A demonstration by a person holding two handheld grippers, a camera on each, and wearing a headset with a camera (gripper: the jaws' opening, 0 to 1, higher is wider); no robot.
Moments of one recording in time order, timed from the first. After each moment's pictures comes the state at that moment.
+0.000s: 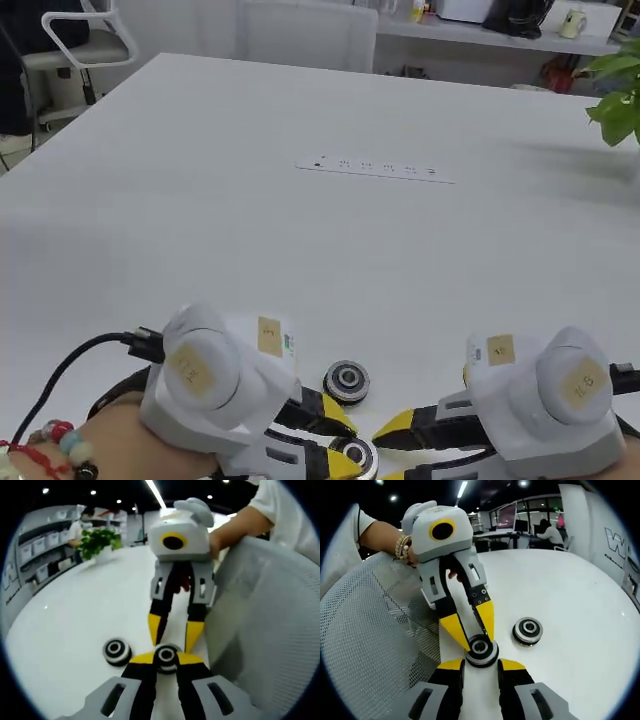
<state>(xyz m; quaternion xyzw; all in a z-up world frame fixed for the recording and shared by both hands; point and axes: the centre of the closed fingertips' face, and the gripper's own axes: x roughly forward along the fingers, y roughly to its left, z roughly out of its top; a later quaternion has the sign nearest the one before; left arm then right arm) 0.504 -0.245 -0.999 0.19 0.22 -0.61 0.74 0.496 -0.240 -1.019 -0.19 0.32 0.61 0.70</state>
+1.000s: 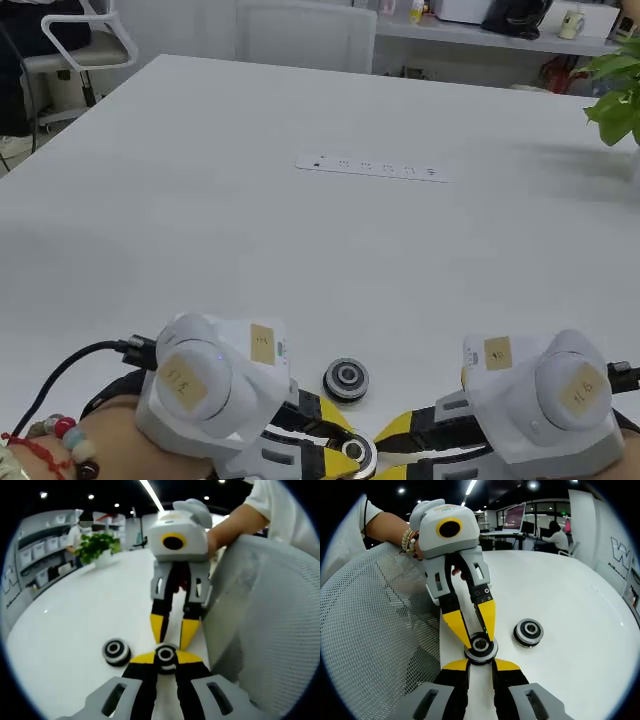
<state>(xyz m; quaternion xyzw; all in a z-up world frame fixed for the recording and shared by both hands) 0.500 -0.239 -1.001 0.19 0.22 -0.61 0.74 0.495 -0.242 -1.020 -0.23 0.31 0.62 0.69</state>
